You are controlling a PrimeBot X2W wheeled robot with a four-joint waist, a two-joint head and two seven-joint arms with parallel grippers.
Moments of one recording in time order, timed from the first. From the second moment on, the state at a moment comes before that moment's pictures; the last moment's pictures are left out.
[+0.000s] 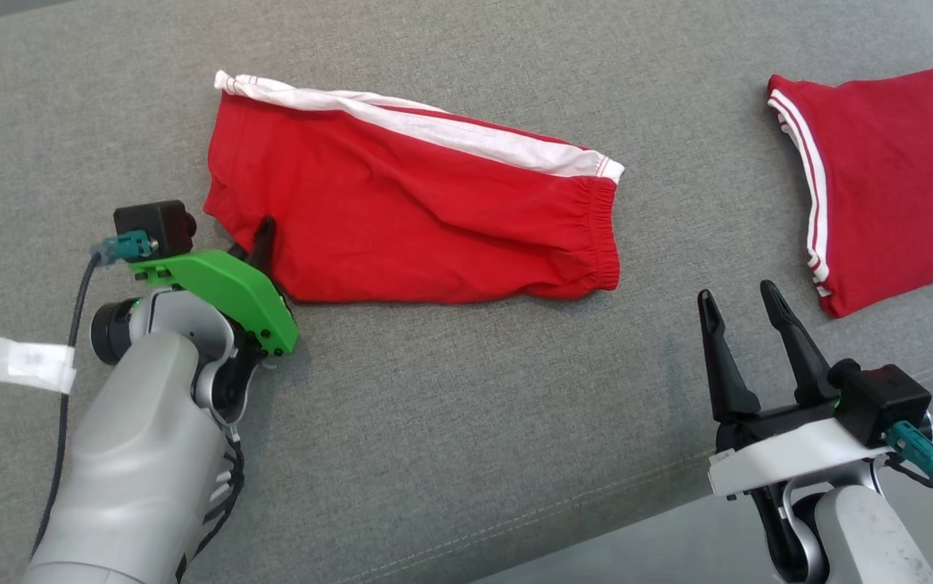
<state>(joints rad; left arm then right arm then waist) -0.77 0.18 -0.46 0.89 -0.77 -0.11 -0.01 -0.12 -0.07 0.09 0.09 0.23 0.13 -0.26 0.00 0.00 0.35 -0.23</state>
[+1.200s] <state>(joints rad) -0.23 0.20 -0.44 0.28 -0.77 0.20 -0.12 -0.09 -0.13 0.08 0.10 0.24 0.13 -0.26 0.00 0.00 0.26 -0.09</state>
